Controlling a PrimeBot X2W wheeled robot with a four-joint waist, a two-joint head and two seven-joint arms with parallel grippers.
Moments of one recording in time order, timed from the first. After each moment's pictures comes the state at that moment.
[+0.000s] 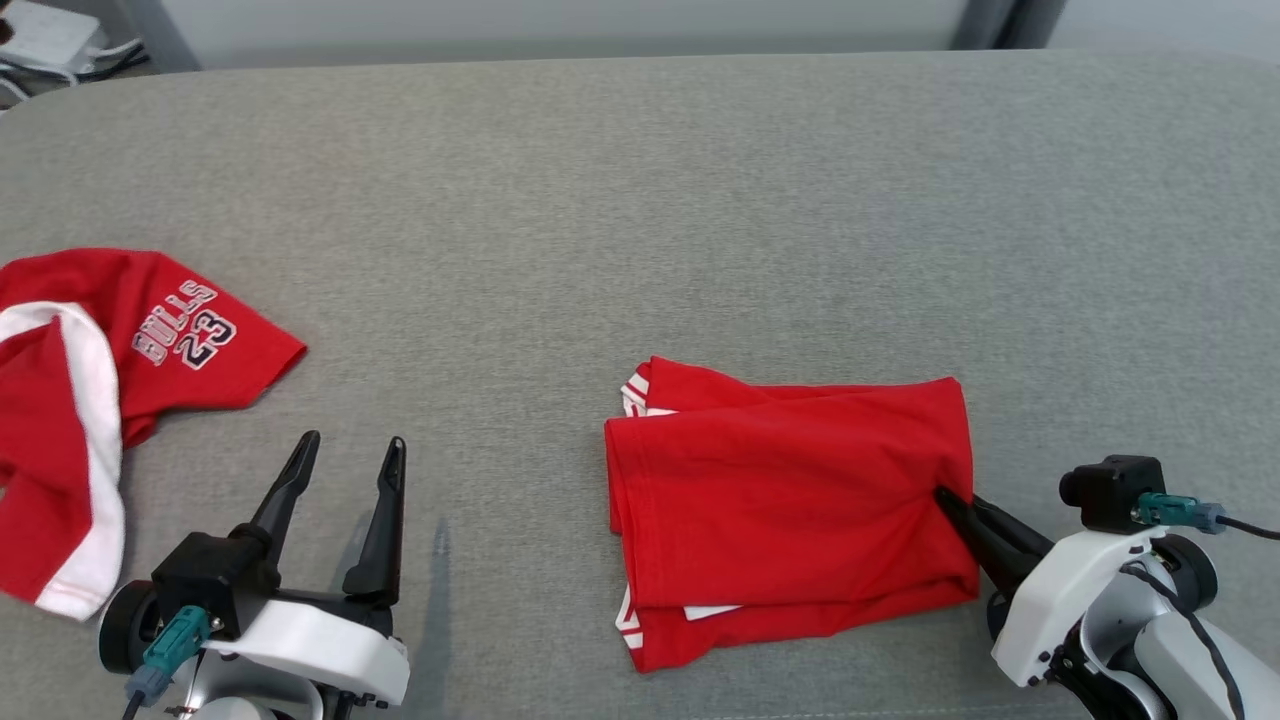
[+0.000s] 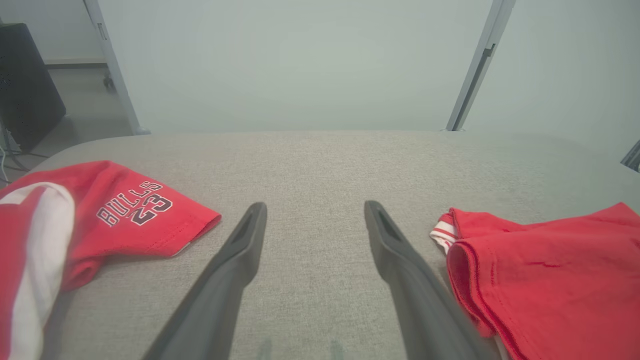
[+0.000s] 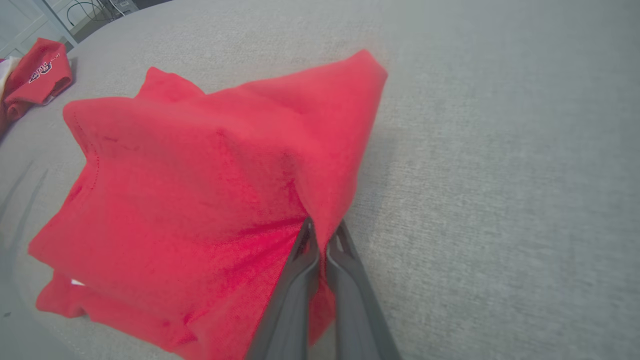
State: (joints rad) left arm -0.12 0.47 -0.50 -0.05 -0.63 0.34 -0.22; right arm -0.34 -0.43 0.62 0.41 0.77 0.13 -0.02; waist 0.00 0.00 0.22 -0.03
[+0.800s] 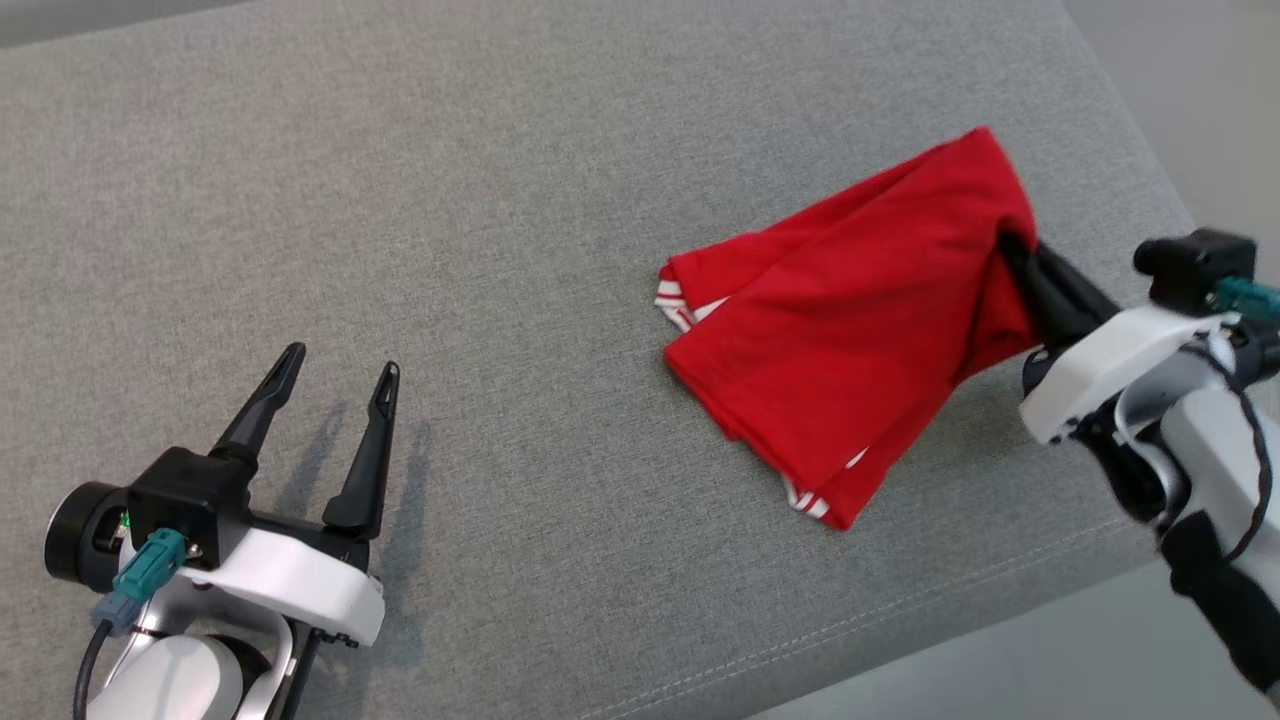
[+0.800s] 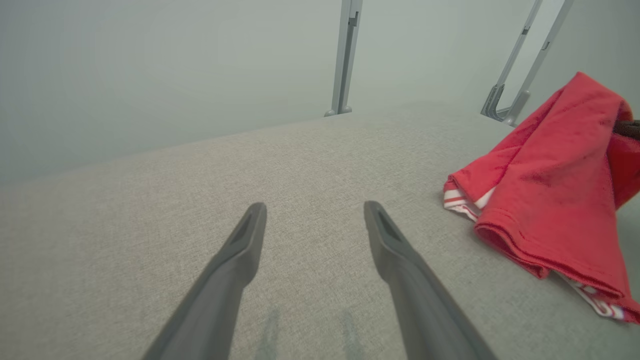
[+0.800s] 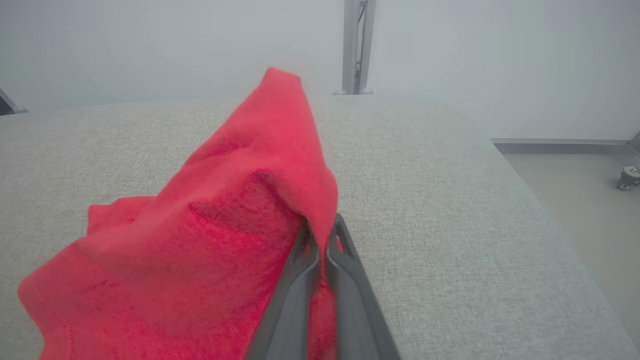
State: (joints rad) left arm -0.21 0.59 -0.52 -0.18 -0.58 0.35 -0.08; right arm -0.70 -0.38 0.62 0.66 0.73 0.13 -0.19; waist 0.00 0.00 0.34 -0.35
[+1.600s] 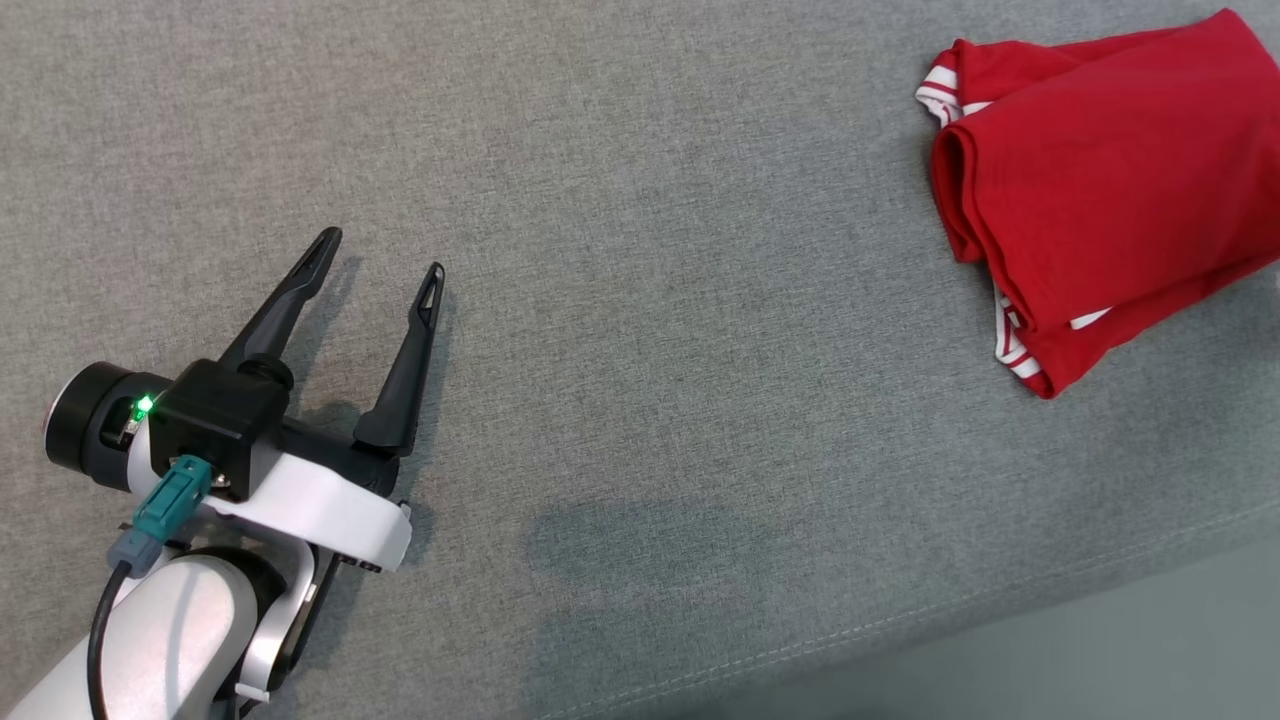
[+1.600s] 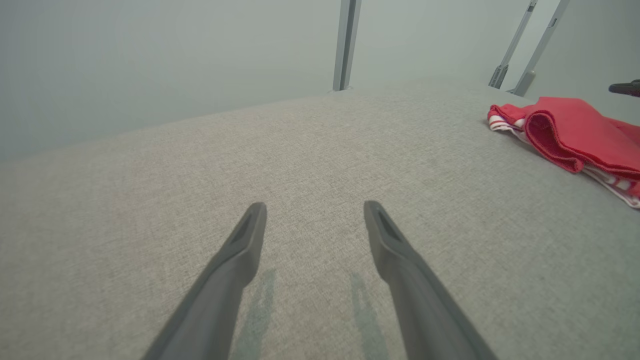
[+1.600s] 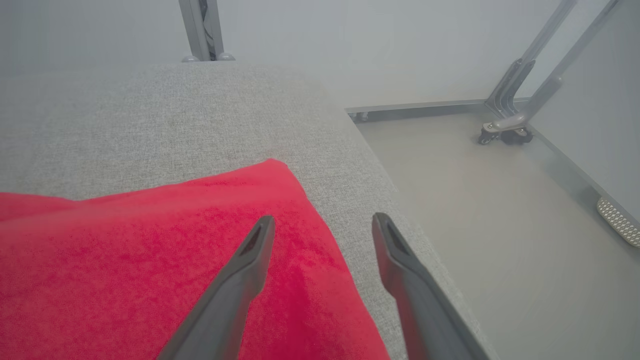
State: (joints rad) left arm -0.40 0.59 -0.57 -0.24 -0.50 0.33 -0.02; right arm -0.98 -0.50 0.49 1.08 0.78 0.13 -0.25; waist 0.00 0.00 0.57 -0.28
